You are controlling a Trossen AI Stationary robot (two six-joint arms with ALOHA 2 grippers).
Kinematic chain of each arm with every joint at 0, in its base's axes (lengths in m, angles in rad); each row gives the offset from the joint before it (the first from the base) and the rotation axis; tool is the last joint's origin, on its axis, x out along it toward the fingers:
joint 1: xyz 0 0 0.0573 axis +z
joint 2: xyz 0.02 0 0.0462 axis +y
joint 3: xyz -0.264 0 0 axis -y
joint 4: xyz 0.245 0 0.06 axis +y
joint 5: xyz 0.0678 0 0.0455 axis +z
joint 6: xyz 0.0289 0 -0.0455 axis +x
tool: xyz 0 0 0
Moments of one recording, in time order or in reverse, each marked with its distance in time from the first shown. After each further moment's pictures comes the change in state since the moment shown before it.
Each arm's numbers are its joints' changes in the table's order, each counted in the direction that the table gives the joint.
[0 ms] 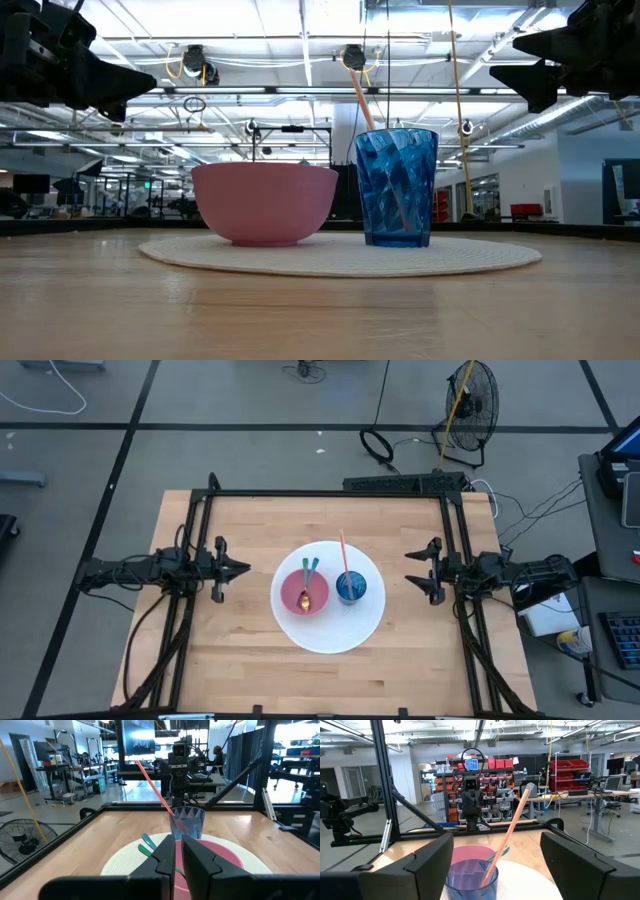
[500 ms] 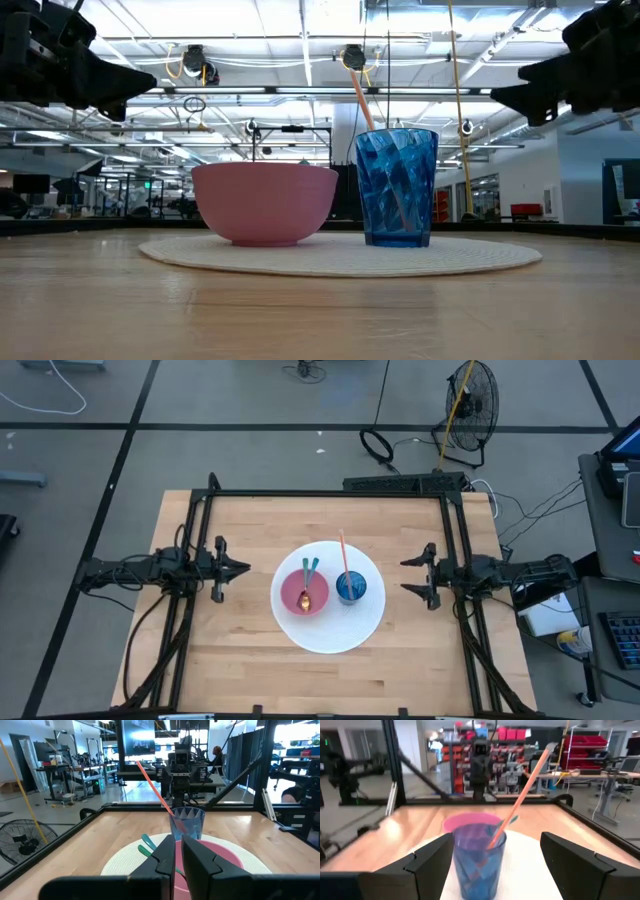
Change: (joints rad) left arm 0.000 0.000 0.001 -0.001 0.000 0.000; right arm -0.001 0.003 0.000 0.227 0.015 -0.027
